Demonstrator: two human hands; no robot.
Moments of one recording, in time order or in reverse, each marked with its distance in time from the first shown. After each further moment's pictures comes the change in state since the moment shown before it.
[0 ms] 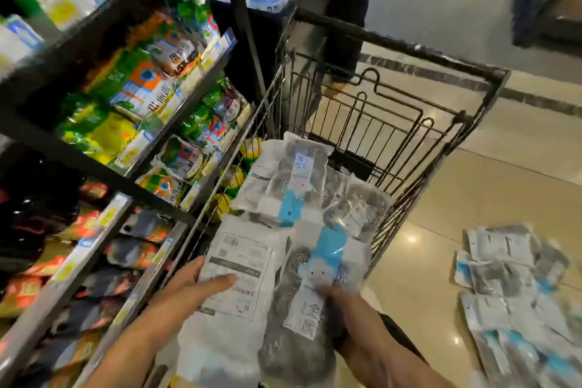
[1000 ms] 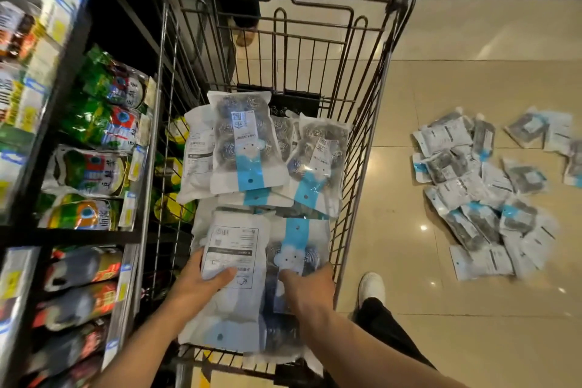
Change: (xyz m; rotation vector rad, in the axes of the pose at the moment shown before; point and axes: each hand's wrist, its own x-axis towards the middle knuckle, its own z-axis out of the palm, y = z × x) left_hand 0.129 -0.069 -0.011 0.395 -0.173 -0.023; right_hand 0.090 0.089 0.057 -0.069 0.583 -0.035
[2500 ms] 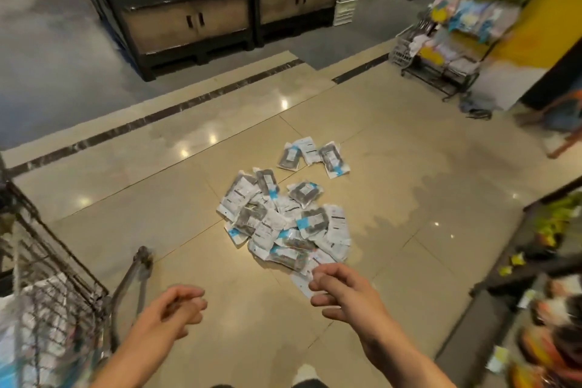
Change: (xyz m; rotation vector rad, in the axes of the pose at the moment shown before) left_hand -0.207 0.178 0.482 0.392 -0.359 0.411; right_hand -0.068 0.104 -0.621 0.595 0.123 -0.381
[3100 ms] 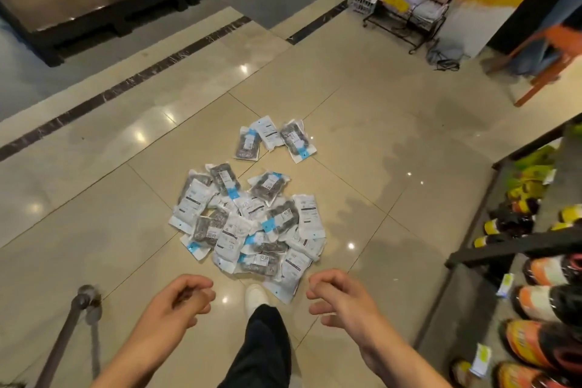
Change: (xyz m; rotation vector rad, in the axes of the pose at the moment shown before) left_hand 0.182 0.120 0.146 0.170 -0.214 -0.046; right_hand 0.166 -0.064 -0.102 0.055 0.138 0.176
